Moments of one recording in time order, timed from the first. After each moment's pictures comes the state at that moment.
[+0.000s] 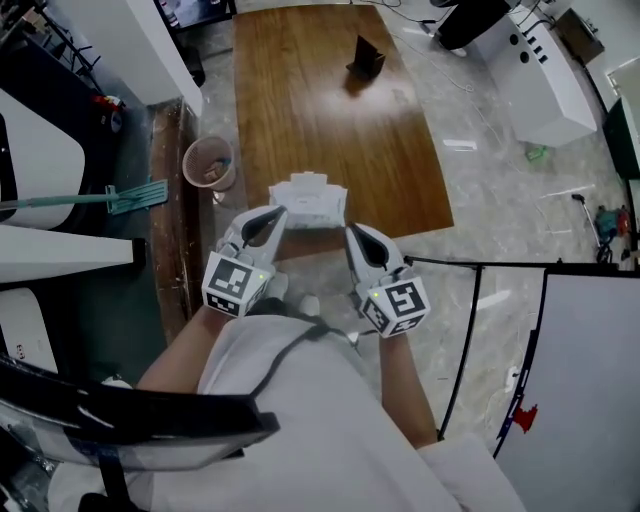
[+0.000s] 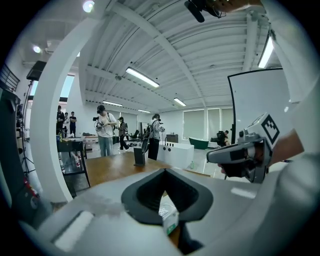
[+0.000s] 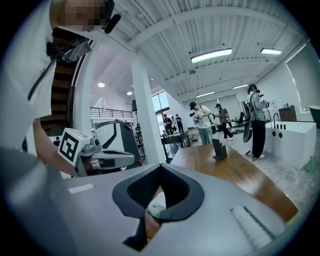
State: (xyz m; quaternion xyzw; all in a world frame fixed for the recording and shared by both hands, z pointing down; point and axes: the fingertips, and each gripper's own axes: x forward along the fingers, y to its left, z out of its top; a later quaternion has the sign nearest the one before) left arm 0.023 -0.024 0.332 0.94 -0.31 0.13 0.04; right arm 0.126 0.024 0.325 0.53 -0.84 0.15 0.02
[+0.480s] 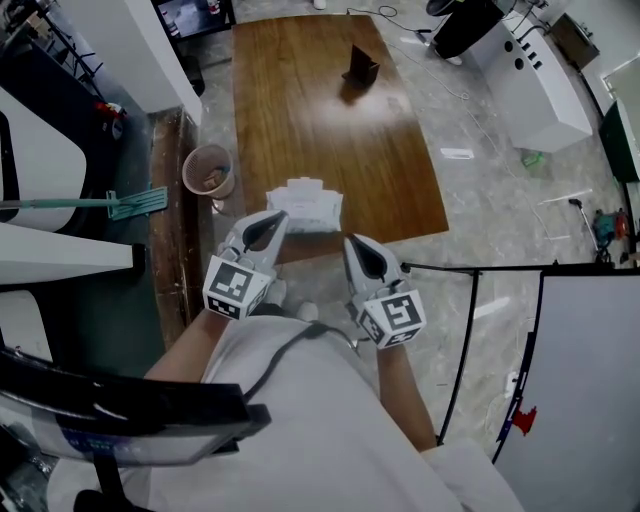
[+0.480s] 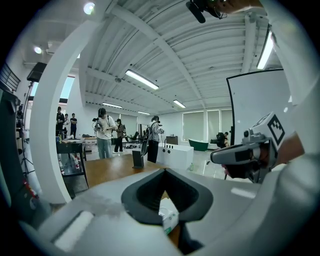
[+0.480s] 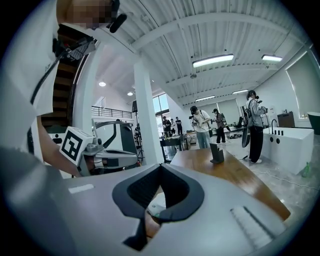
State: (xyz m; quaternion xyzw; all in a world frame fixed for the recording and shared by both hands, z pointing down) left arm 0.031 -0.015 0.318 0.94 -0.31 0.12 0.03; right arm 0.129 0.044 0.308 0.54 -0.83 0.13 0.02
